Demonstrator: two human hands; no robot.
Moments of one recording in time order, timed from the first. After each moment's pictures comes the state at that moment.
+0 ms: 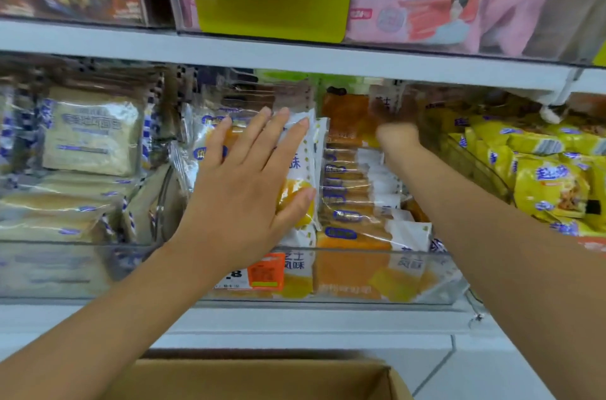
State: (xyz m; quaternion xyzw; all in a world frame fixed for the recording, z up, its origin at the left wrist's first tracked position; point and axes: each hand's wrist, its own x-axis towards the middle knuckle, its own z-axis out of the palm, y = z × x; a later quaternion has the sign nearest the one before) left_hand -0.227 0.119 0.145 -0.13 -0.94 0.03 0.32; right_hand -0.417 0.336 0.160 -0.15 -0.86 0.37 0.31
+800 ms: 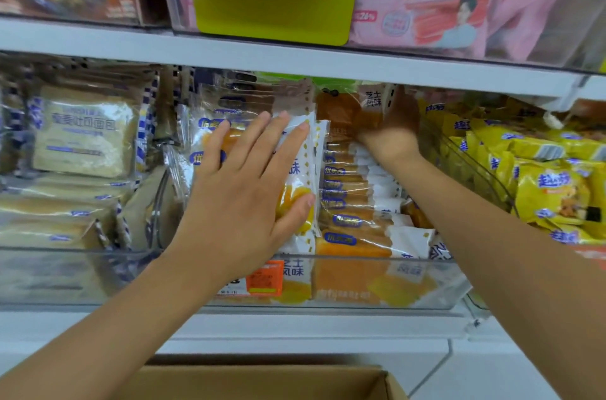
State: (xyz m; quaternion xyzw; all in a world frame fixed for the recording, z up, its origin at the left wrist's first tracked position) left_hand -0.225 0.121 0.146 -0.12 -0.94 0.04 0.31; right_hand -0.424 0.324 0.157 0.04 -0.91 0.33 0.24
